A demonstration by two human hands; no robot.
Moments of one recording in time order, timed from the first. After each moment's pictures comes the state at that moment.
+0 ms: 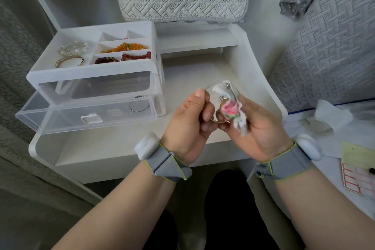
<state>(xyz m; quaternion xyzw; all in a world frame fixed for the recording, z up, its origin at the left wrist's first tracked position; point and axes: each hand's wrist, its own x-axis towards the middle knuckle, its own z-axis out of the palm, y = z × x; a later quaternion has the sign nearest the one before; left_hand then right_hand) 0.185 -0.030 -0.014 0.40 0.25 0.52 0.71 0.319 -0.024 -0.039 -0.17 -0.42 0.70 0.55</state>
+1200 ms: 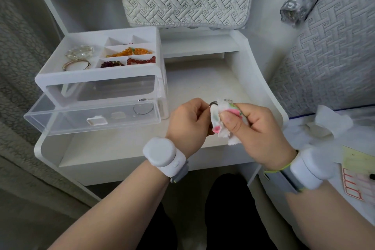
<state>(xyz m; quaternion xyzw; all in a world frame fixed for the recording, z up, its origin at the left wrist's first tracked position) 0.173 -0.023 -0.016 0.65 0.51 0.43 0.36 0.320 -0.044 -0.025 -0.37 -0.70 0.30 0.53</state>
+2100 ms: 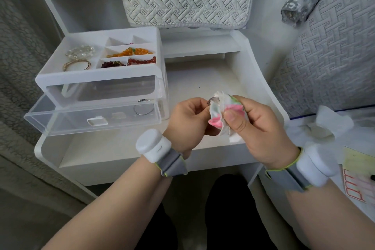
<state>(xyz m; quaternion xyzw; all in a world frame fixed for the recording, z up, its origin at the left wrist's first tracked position) 0.177 -0.024 -0.003 0.51 0.46 0.47 0.55 0.319 -0.043 -0.019 -0.34 -0.68 0.38 0.53</state>
